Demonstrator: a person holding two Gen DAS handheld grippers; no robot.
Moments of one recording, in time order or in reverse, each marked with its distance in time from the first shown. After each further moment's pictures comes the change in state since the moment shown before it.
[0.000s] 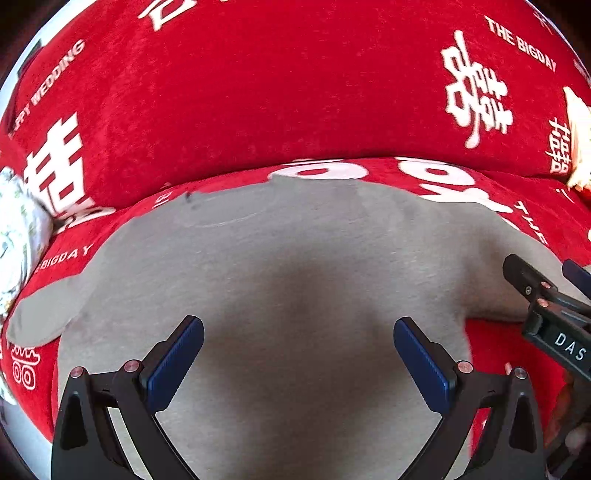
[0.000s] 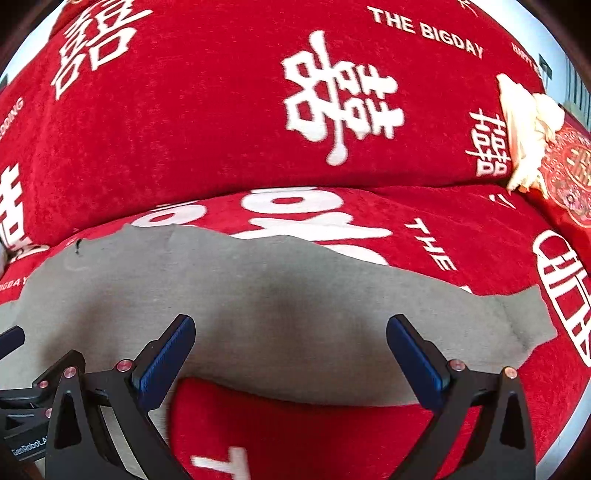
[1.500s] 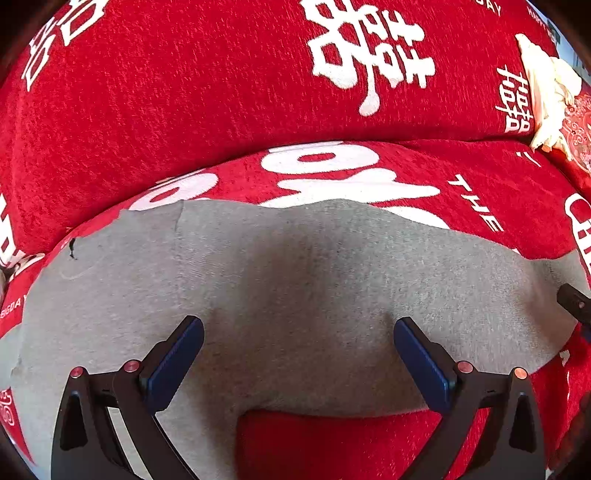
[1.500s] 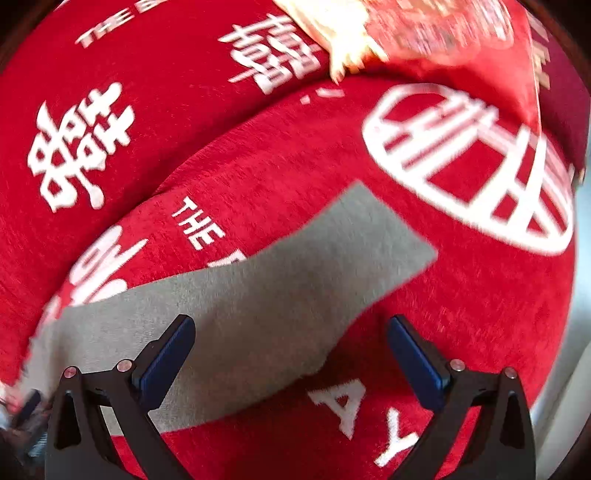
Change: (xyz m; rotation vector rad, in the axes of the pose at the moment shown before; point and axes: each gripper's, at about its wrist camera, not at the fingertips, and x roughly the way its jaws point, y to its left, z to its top) left arm 0.045 -0.154 0.029 0.131 0.043 -0.106; right arm 0.010 -0.235 -0.034 0.578 0.116 -0.143
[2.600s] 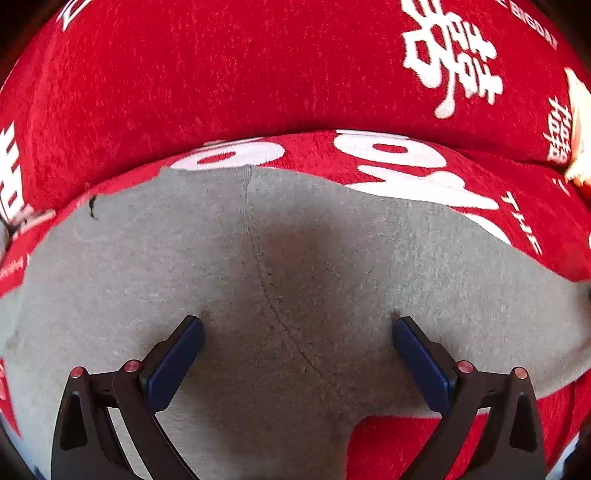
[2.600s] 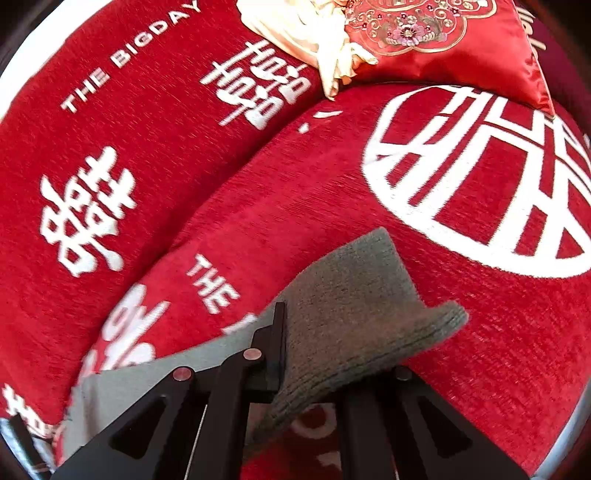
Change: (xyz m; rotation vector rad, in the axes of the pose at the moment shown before) left arm 0.014 0.064 -0.004 -0.113 0.060 0.035; right arm 0.001 -0.019 0.047 0.114 -0.073 0.156
